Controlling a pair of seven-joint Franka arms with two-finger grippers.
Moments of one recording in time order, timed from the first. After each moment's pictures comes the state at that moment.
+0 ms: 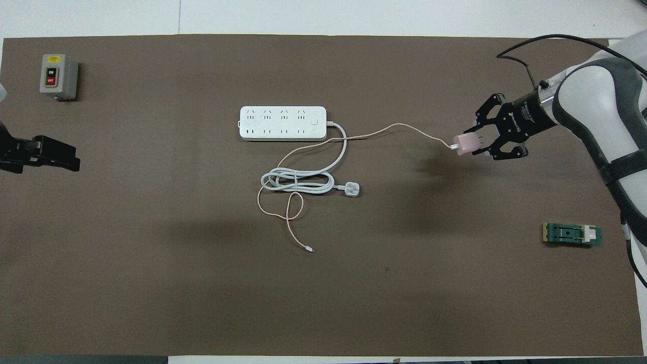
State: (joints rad) left arm -0.09 0.00 0.05 -1.63 0.00 1.55 0.01; right arm -0.09 0.42 0.06 -1.57 0.46 1.74 1.14
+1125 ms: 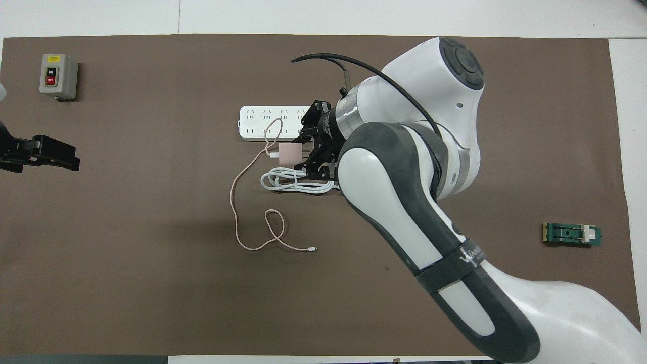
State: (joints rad) left arm -0.09 0.00 0.05 -1.63 0.00 1.55 0.01; right arm 0.41 0.39 0.08 -1.48 0.61 1.99 1.78
